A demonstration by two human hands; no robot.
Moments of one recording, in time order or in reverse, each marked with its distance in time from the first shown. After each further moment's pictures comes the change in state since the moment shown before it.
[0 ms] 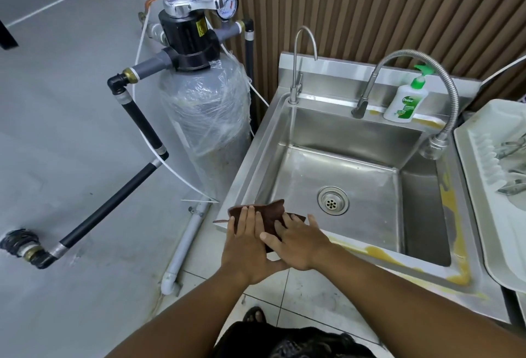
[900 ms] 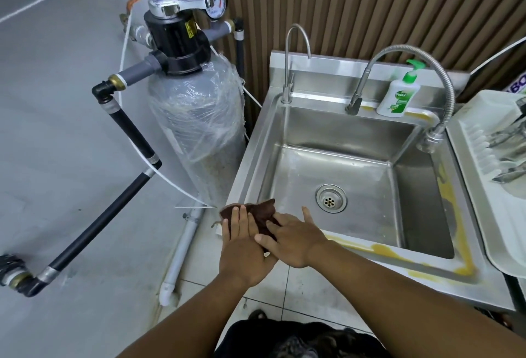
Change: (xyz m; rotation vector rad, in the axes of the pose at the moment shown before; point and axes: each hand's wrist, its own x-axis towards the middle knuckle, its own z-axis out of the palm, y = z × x) left_hand 0.011 -0.022 0.003 -0.016 0.037 0.002; right_hand 0.020 -0.014 -0.002 -0.012 0.046 -0.022
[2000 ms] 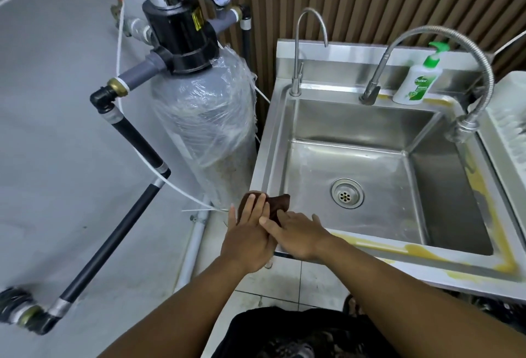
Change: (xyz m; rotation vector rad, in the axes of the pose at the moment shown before) left_hand 0.047 -0.062 -0.025 -0.014 -0.057 0.220; right_hand 0.046 -0.035 -0.014 0.383 -0.015 0.184
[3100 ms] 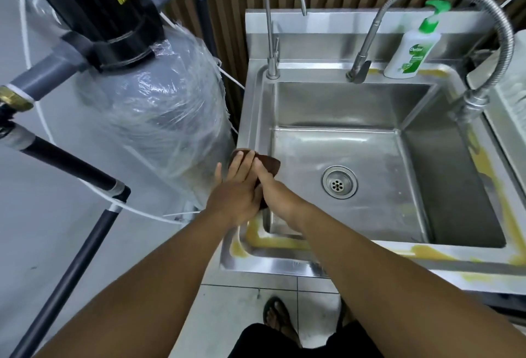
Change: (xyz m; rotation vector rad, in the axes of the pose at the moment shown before) left_hand 0.119 -0.019 -0.036 0.088 0.018 0.084; right_hand 0.079 -0.010 -0.043 1.069 0.000 0.139
